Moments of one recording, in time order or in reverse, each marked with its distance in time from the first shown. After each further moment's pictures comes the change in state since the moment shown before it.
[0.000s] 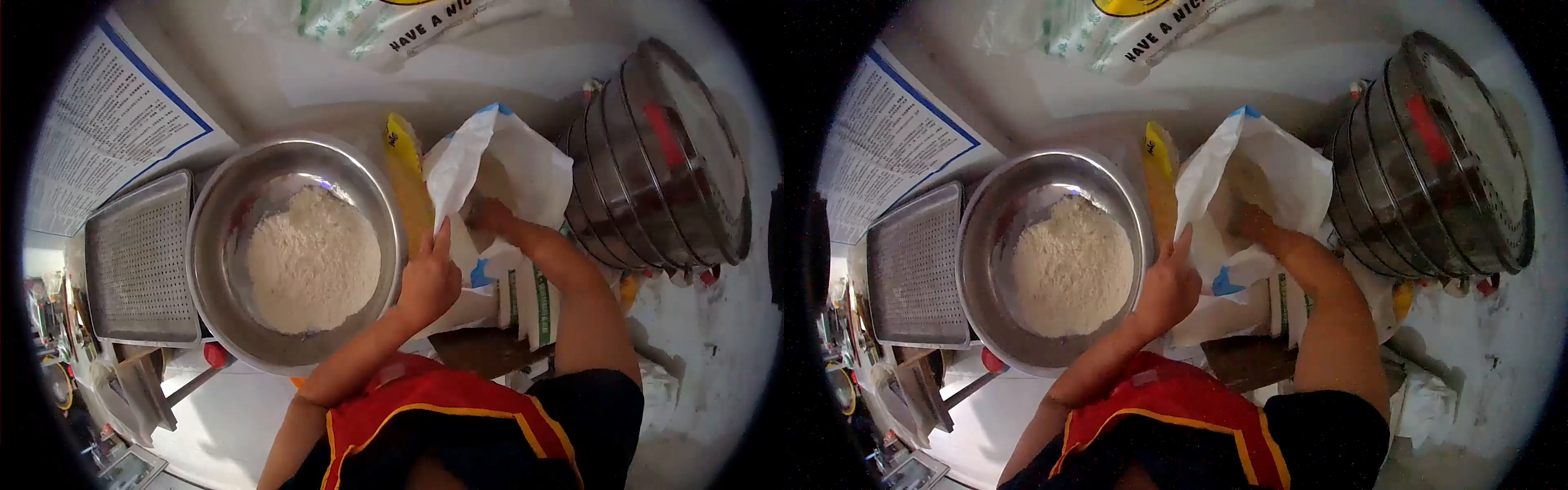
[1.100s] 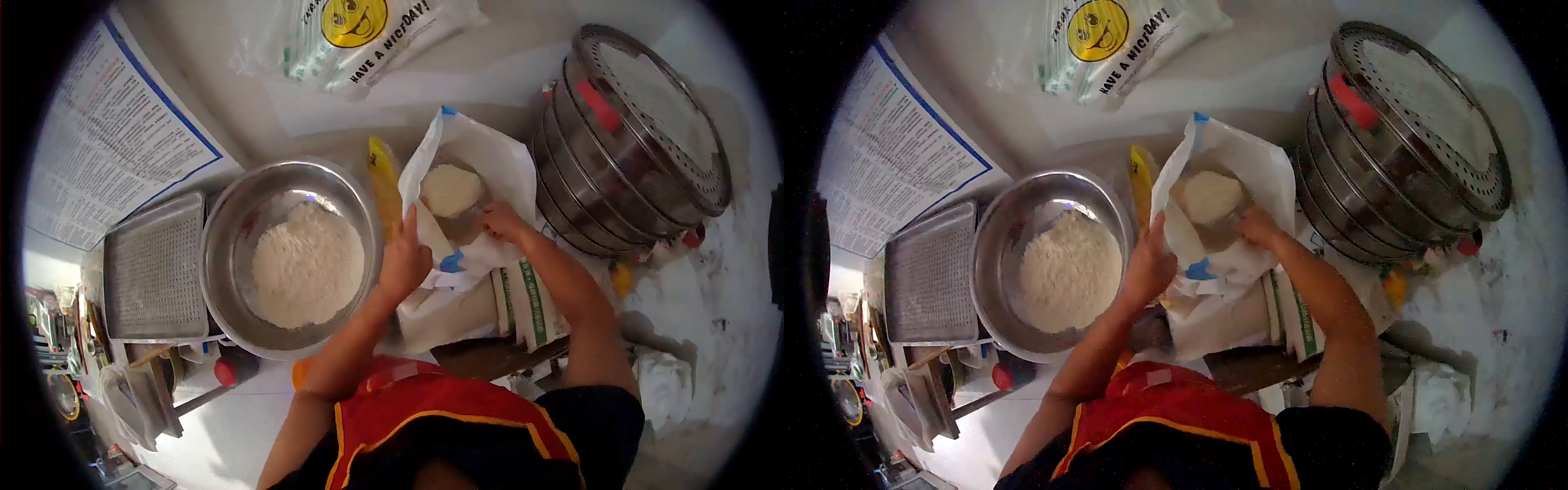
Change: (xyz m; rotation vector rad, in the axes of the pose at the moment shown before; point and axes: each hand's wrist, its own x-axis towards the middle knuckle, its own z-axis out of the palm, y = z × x) left_hand -0.001 0.013 0.013 0.057 0.110 0.077; right_hand -0.078 0.024 -0.064 0.777 -0.051 0.205
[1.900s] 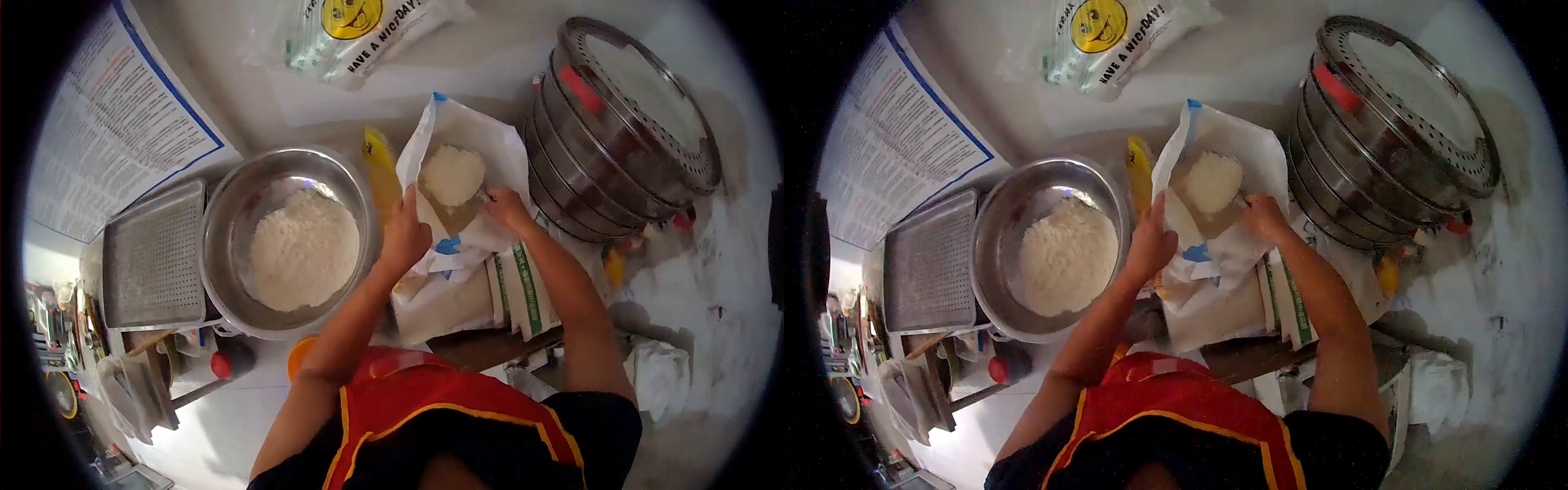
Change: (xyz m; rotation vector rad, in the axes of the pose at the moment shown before) left_hand -0.003 -0.006 0.018 -0.002 0.044 0.034; right_hand -0.030 0.019 -0.018 -0.409 0.305 -0.477
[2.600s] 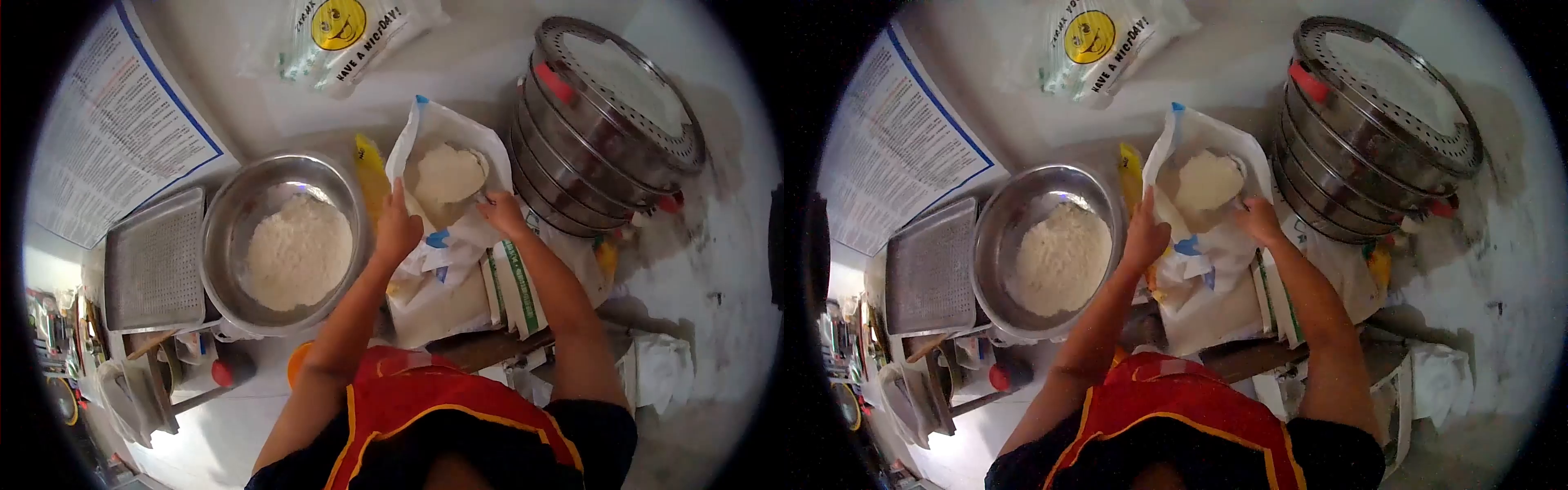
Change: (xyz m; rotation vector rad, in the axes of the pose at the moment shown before) left_hand 0.006 0.013 0.003 -0.015 0.014 -0.059; right_hand -0.032 -0.032 -0.025 0.090 0.053 0.146
